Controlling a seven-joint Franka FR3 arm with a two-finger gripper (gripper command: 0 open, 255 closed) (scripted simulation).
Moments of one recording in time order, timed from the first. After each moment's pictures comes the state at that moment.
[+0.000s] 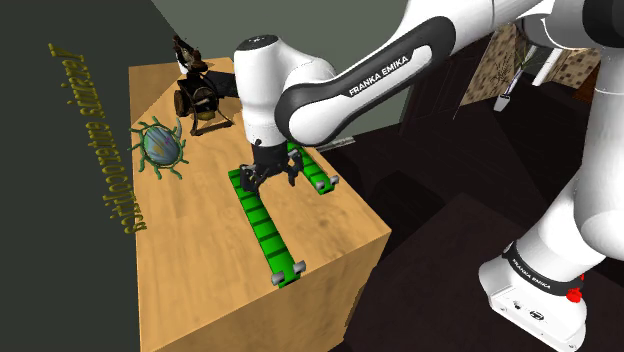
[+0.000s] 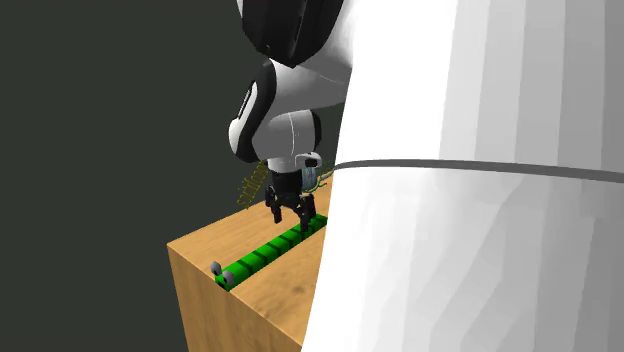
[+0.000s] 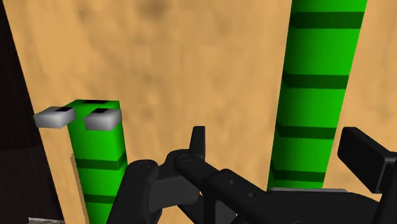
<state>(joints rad) 0.19 0.43 0.54 -1.81 -0.31 2.14 1.01</state>
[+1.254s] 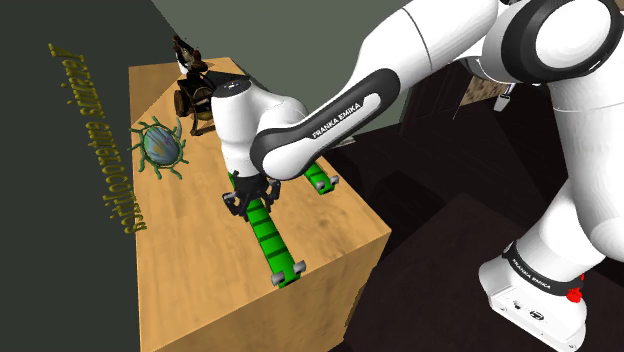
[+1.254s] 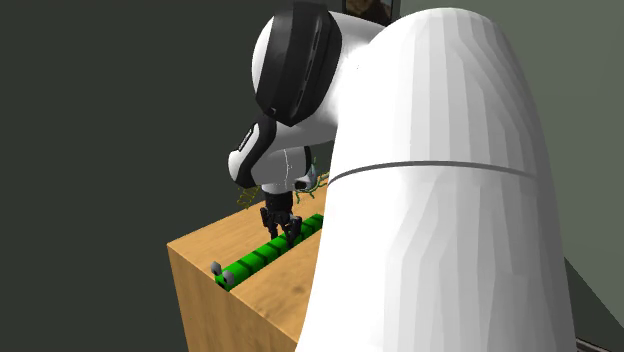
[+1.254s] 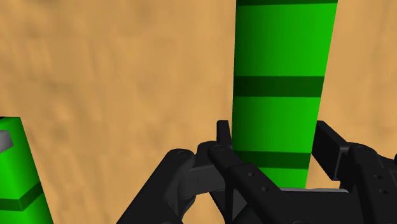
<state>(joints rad) 0.30 0.67 0.48 -1.63 -0.39 2.18 1.09</state>
